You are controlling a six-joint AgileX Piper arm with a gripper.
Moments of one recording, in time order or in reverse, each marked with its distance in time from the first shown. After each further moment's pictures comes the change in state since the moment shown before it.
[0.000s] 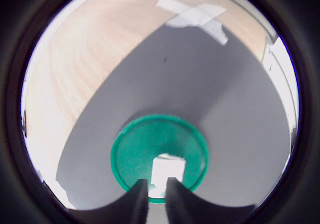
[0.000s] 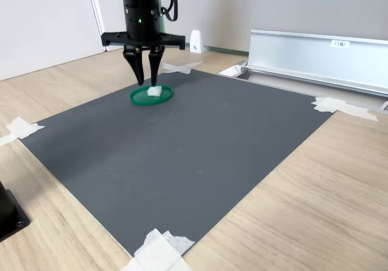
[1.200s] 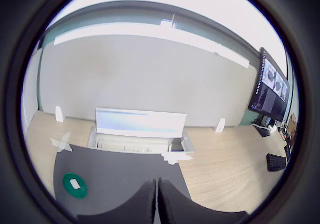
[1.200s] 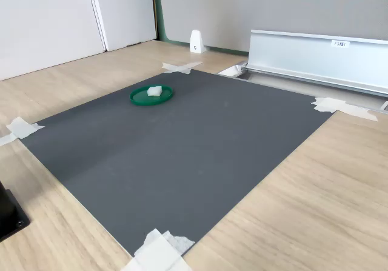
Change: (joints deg) arm -13.0 -68.6 37.1 -37.9 -25.2 54.2
